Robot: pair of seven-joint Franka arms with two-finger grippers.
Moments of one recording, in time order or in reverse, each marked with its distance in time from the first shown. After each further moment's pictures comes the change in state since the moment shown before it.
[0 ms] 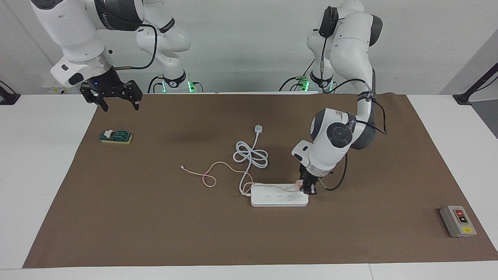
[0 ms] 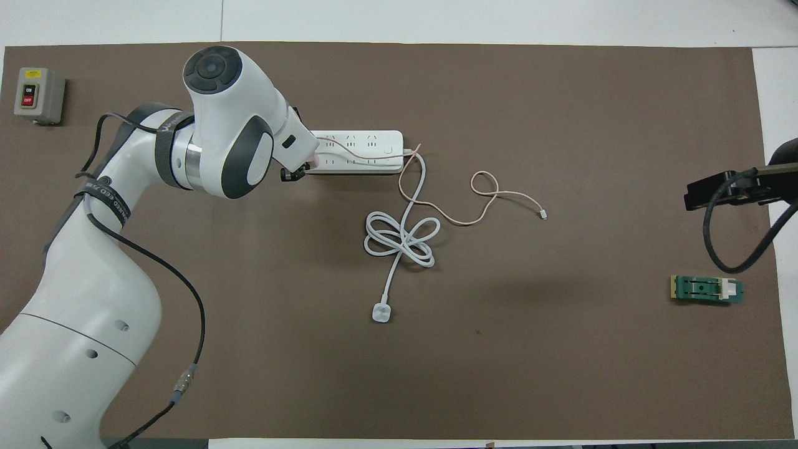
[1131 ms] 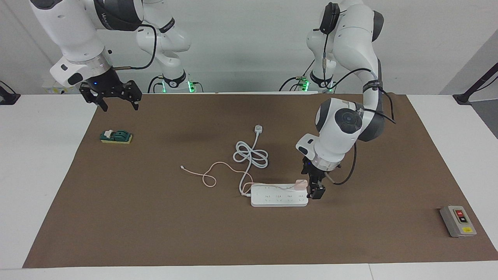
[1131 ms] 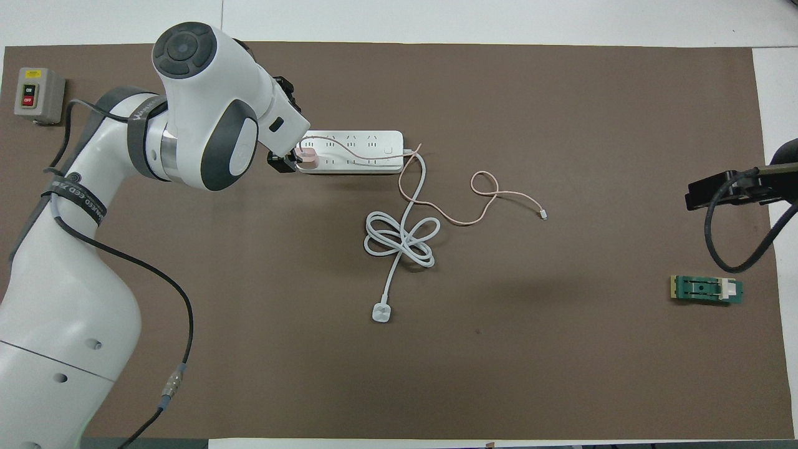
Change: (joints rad) left arm 0.001 -0.065 0.009 0.050 0.000 -0.027 0.001; right arm -0.001 0.000 -0.002 0.000 0.000 0.001 0.000
